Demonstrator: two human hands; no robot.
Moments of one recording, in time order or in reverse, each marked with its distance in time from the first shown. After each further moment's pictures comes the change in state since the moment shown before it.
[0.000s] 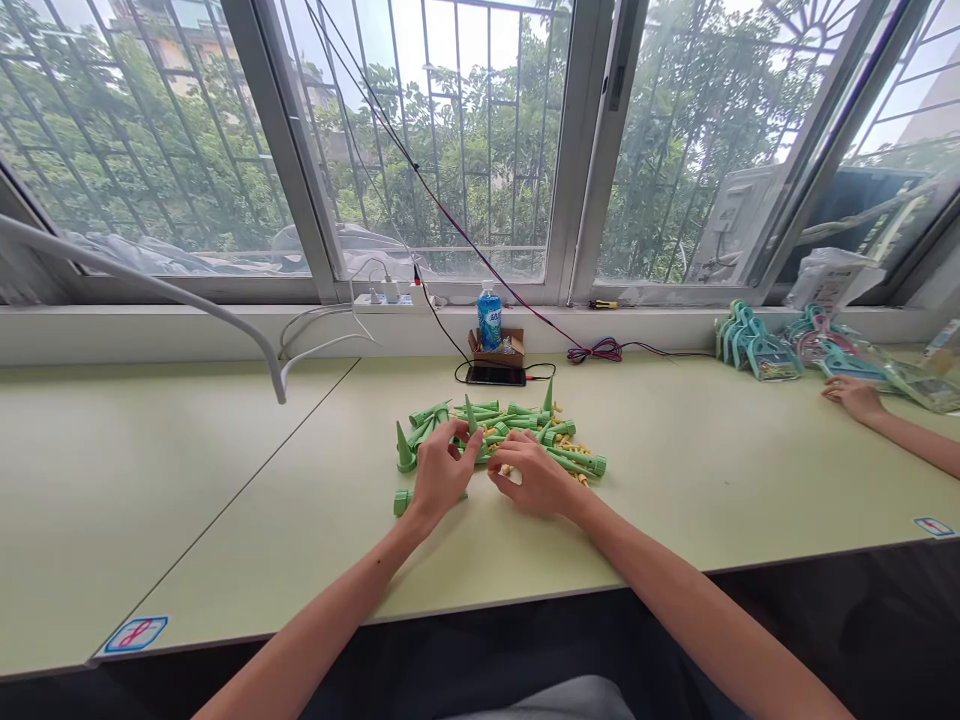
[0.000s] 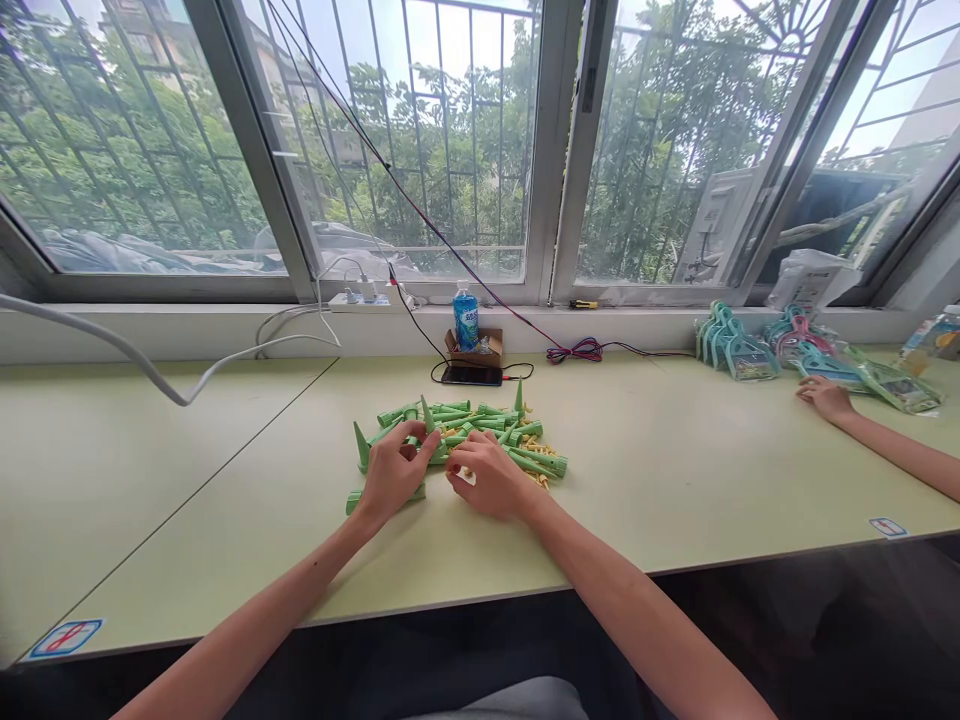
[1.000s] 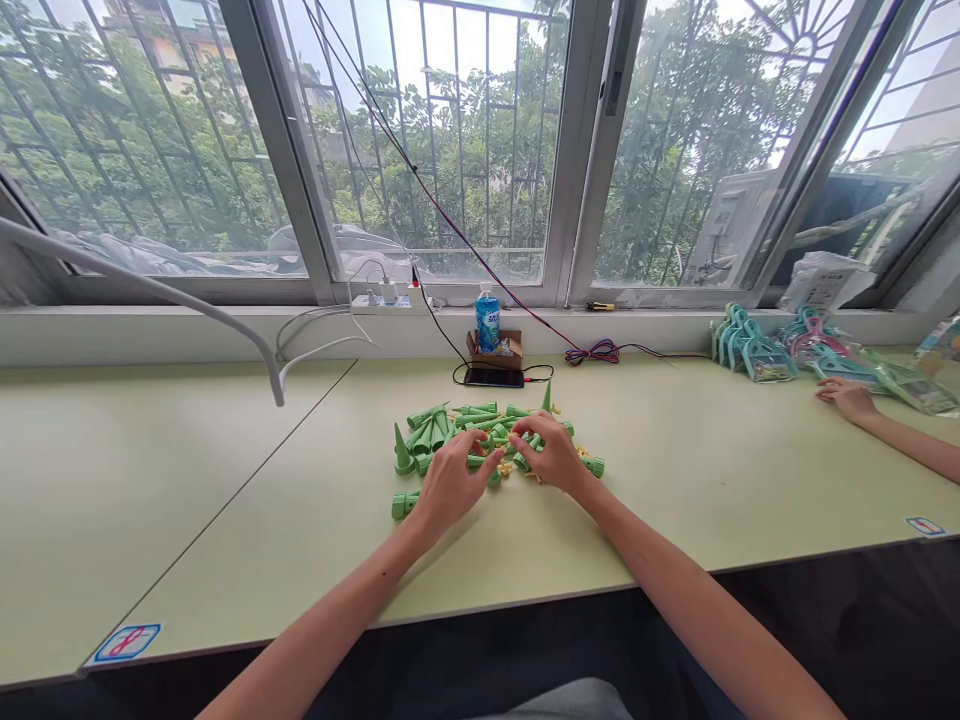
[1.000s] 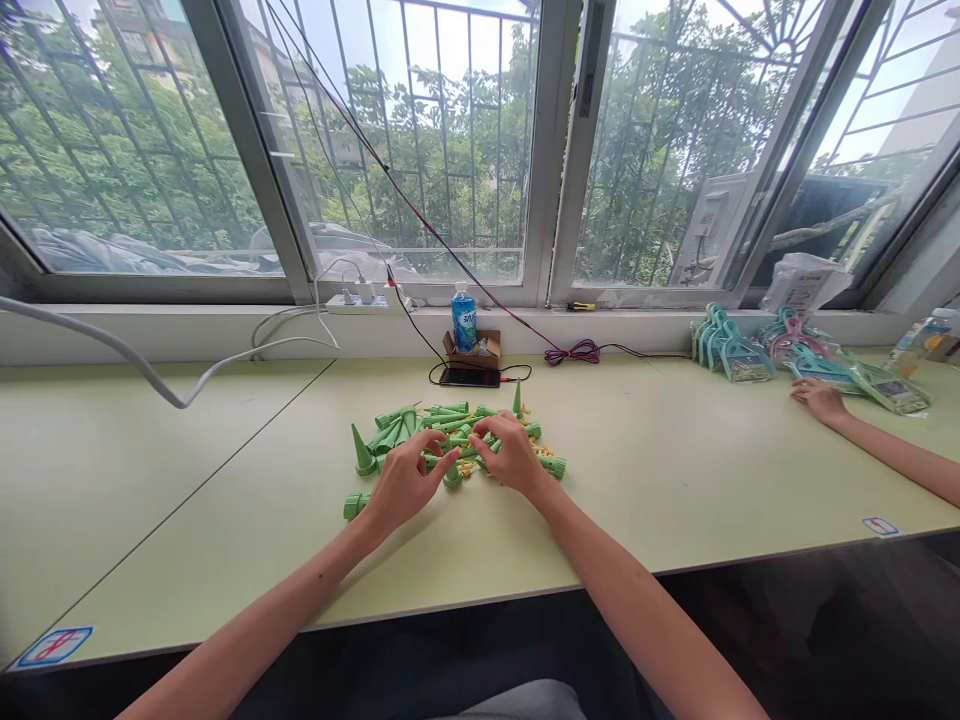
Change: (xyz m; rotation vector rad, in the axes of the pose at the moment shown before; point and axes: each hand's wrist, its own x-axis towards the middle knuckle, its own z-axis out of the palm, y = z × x) left_hand -0.008 -0.006 0.007 0.124 -0.184 0.184; right_hand 0.000 0.027 -0.013 0.080 0.316 0.196
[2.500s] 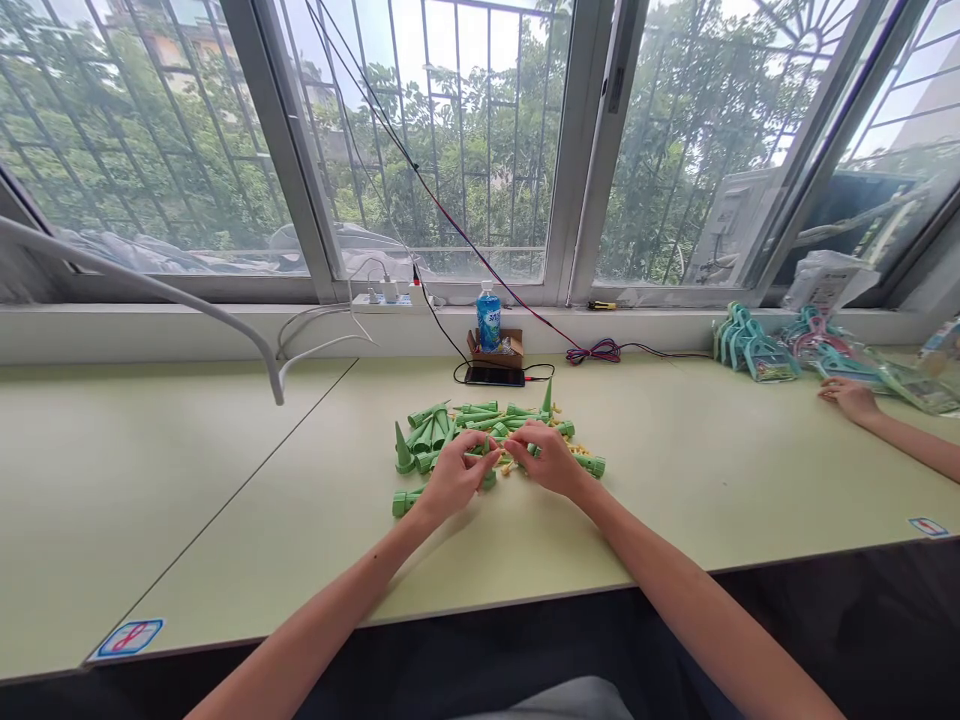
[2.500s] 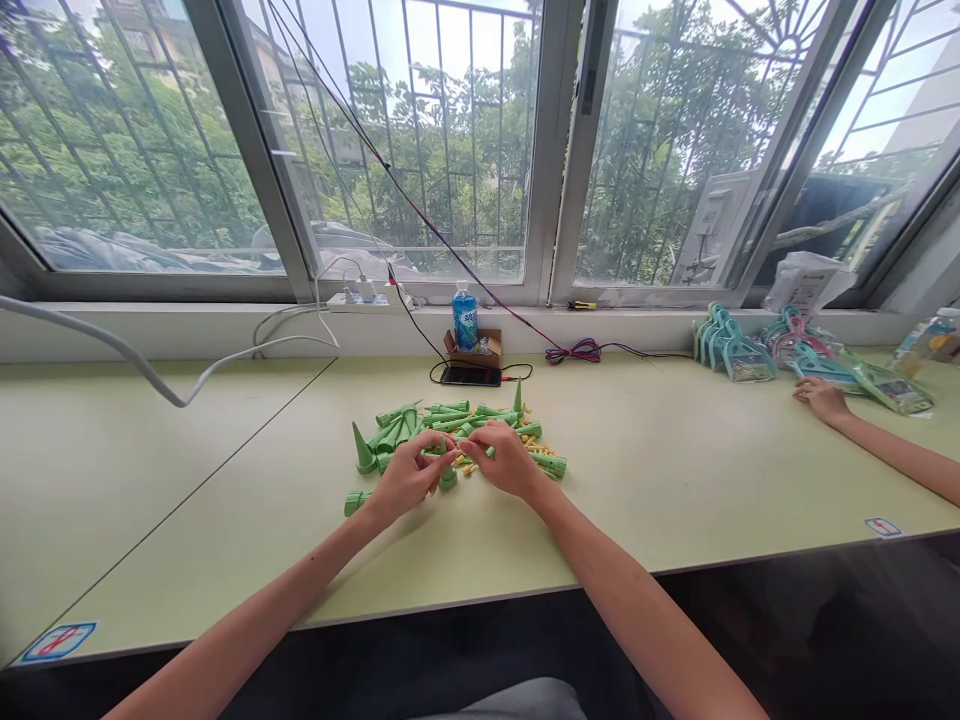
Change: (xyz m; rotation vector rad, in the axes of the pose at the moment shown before) left_hand 0.004 0.004 0.001 -0.627 -0.181 -0.230; right_hand -0.001 -0.009 0.003 0.046 -0.124 -0.039
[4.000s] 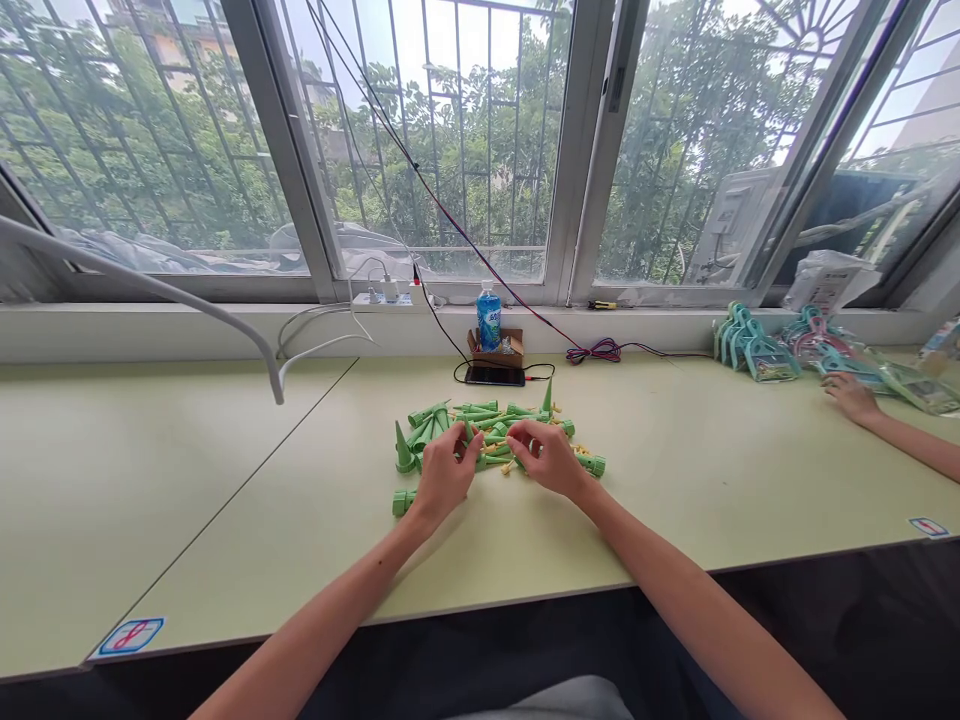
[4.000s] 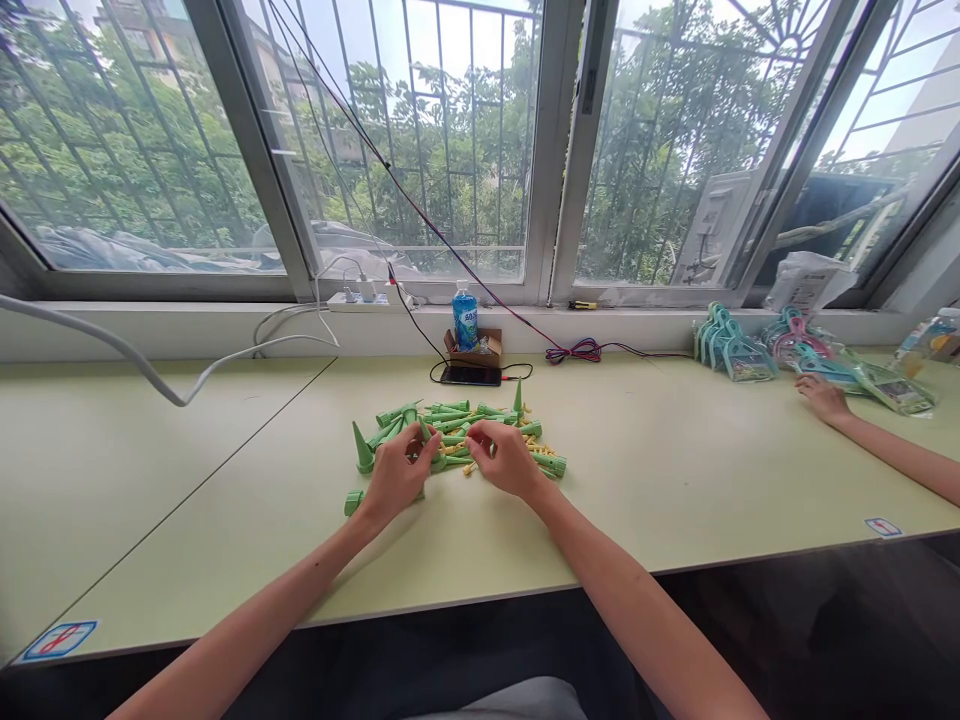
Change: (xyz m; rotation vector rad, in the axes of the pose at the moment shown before) left_hand 0.003 -0.004 -0.006 0.450 0.312 0.144; right_hand -0.002 -0.002 0.001 0.109 0.037 0.126
